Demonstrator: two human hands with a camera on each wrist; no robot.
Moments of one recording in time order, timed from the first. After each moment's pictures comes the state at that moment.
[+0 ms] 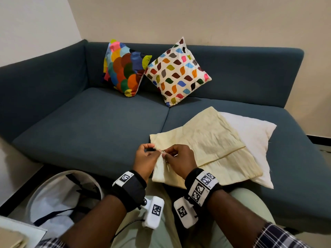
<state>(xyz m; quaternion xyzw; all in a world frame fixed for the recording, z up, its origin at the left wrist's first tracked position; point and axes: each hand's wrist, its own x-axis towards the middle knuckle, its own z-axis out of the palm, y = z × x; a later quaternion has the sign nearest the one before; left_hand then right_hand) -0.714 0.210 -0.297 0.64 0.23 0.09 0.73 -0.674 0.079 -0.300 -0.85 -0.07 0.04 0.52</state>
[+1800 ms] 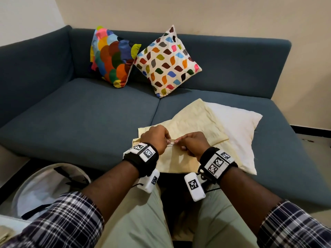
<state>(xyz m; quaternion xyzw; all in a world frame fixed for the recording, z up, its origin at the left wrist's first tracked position) -0.665 0.165 -0.264 0.98 0.07 0.01 0.21 -0.647 0.008 -0.278 -0.78 0.07 0.15 0.61</state>
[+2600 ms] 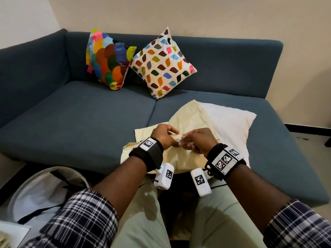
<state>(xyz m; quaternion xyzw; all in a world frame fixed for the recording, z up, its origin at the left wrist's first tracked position) -0.649 0.139 -0.264 0.87 0.07 -0.06 0.47 -0.642 -0.025 -0.259 -0.75 0.10 0.16 0.64</state>
